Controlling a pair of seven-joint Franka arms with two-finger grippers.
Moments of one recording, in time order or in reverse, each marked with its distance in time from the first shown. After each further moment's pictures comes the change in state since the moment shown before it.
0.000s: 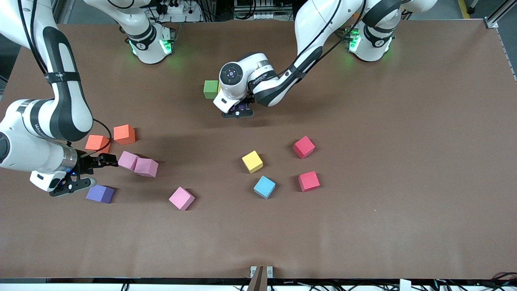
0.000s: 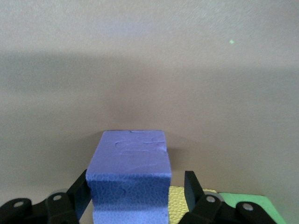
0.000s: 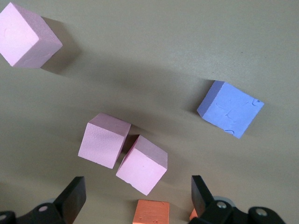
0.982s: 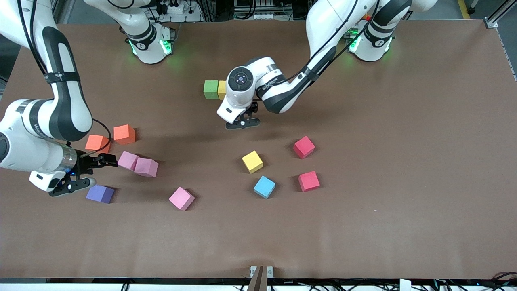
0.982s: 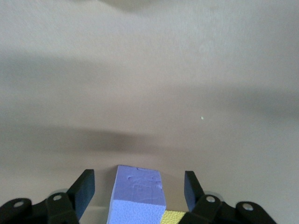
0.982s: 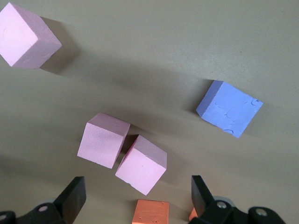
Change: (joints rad) left arm 0.088 -0.053 0.006 0.034 0.000 -0.004 0.000; right arm -0.002 0.000 0.000 0.000 0.000 0.000 0.000
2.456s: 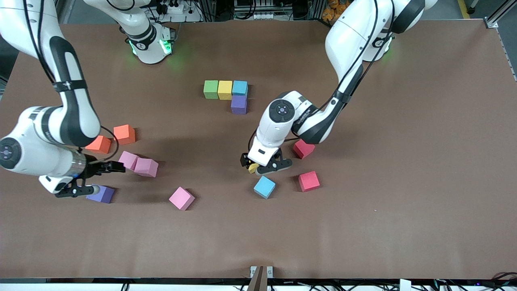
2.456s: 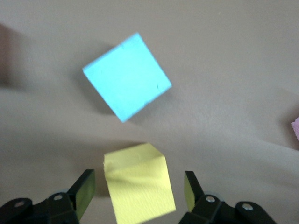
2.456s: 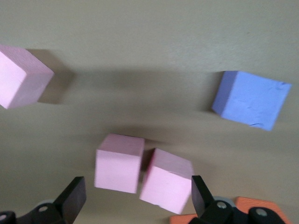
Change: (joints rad) left arm 0.025 0.055 0.220 0.065 0.013 0.282 -0.006; right arm 0.041 0.050 0.011 -0.014 0.036 0.077 0.285
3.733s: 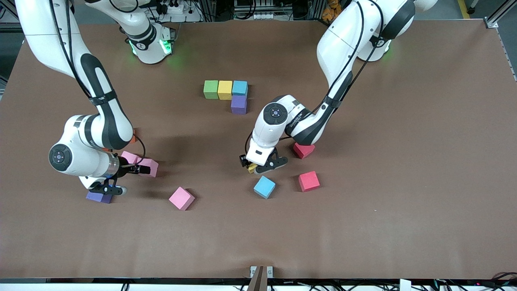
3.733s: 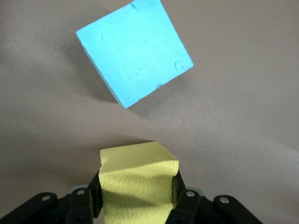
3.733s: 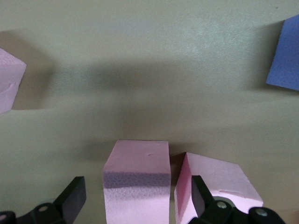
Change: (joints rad) left arm -0.025 0.064 0.022 0.007 0.000 0.055 -0.048; right arm 0.045 0.072 0.003 -0.112 0.045 0.149 0.109
